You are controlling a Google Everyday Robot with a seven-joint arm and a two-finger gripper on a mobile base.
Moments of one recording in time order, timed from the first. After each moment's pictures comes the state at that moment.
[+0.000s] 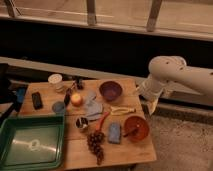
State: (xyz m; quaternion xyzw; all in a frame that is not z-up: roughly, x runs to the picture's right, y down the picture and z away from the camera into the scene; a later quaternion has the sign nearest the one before) arm 0.193 0.071 0.715 -0.19 0.24 0.89 0.33
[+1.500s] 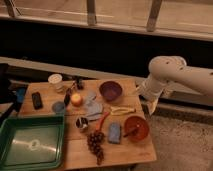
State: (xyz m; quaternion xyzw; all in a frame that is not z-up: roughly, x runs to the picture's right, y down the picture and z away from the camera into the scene) arm 0.193 0.071 0.714 -0.19 0.24 0.89 0.33
